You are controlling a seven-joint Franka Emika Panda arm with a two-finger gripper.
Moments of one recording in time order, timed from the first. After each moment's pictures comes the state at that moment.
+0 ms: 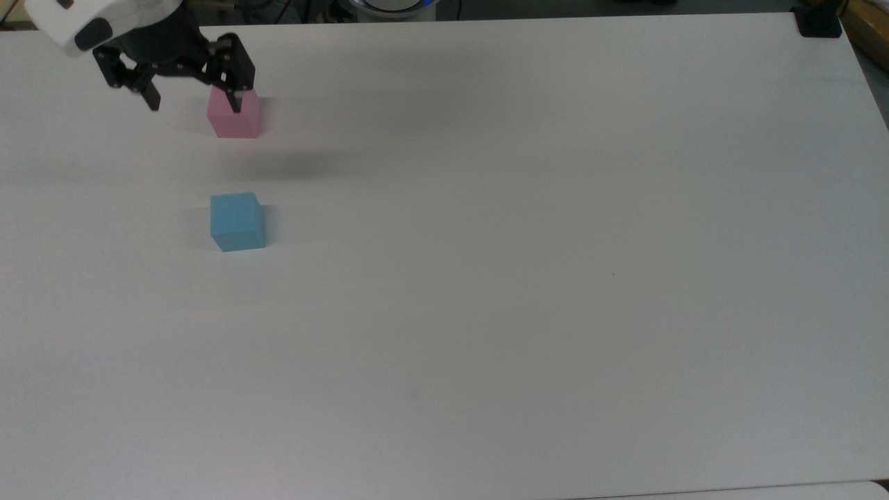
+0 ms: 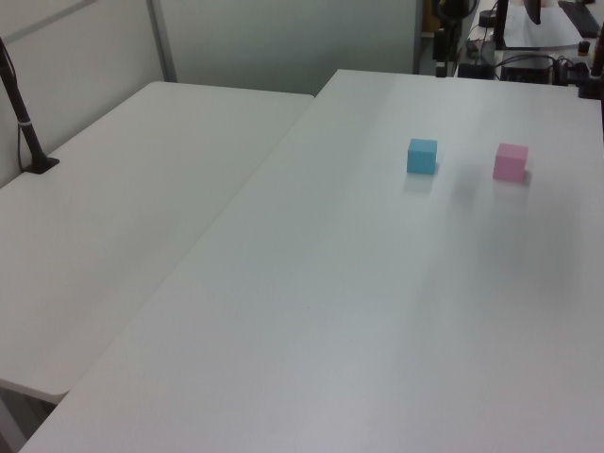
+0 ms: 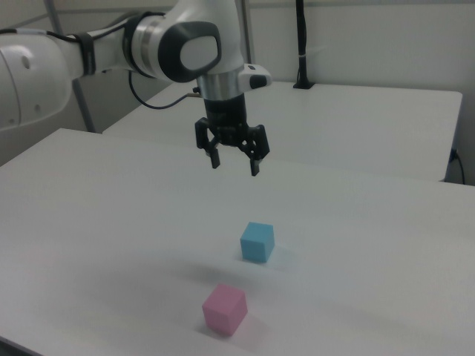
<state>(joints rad) -0.23 0.25 -0.04 -1.46 -0.03 1.72 -0.28</state>
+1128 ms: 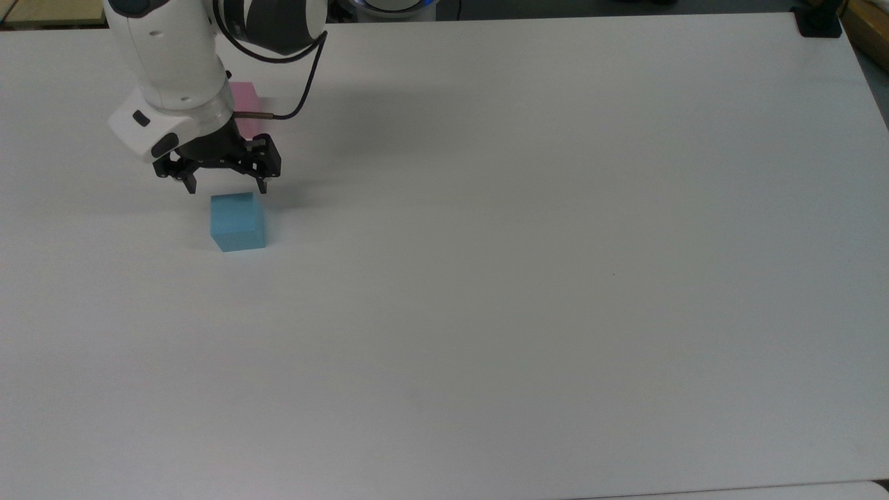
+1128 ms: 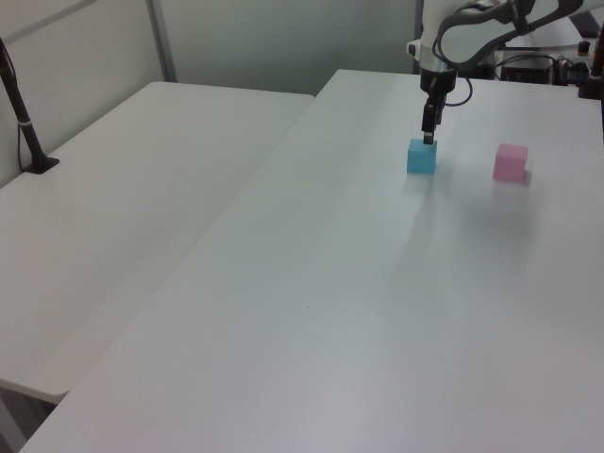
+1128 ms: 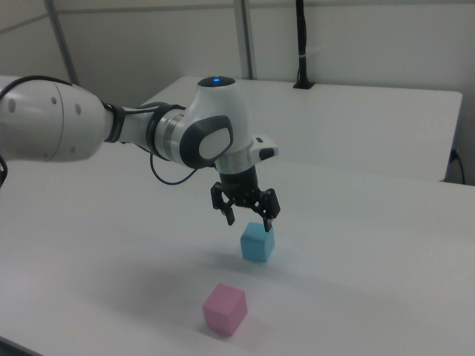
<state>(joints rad) -0.23 0.31 -0.03 -1.78 -0.06 2.16 -0.31</state>
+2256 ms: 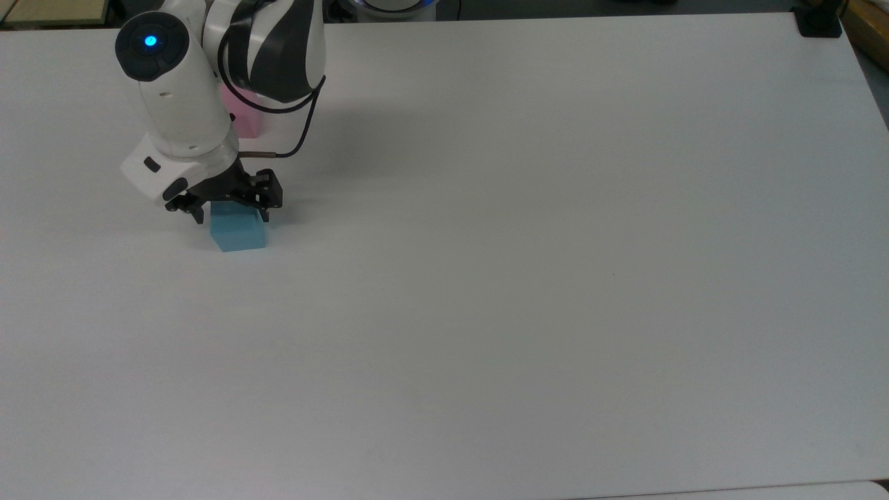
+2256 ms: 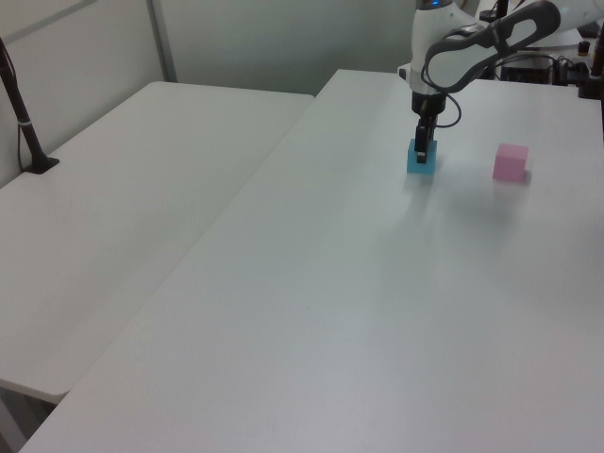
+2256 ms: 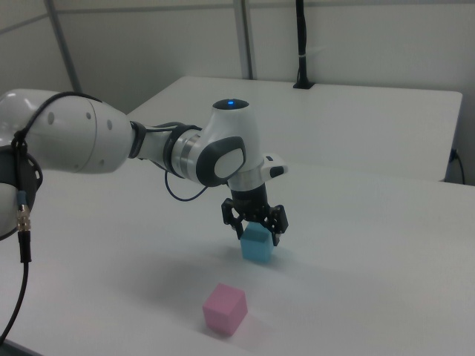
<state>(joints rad) -0.23 0.44 -0.03 -1.73 -0.06 2.22 -0.33</state>
